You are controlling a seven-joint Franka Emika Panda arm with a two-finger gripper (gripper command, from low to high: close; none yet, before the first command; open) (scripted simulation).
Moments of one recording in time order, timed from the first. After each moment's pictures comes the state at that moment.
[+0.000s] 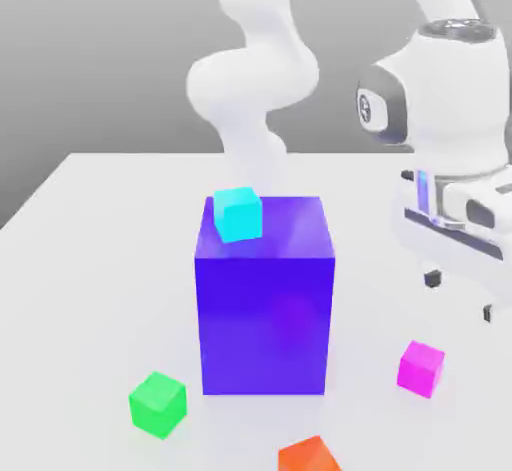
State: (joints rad) arm 0.75 0.01 -0.22 -2.60 0.20 2.71 -1.01
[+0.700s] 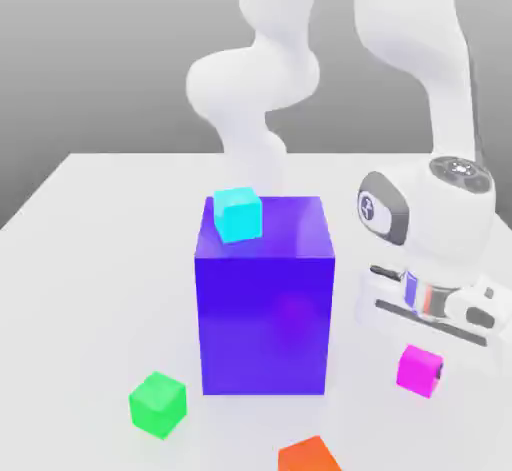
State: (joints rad) arm 0.69 0.36 -0.08 -2.61 0.17 2.97 -1.31
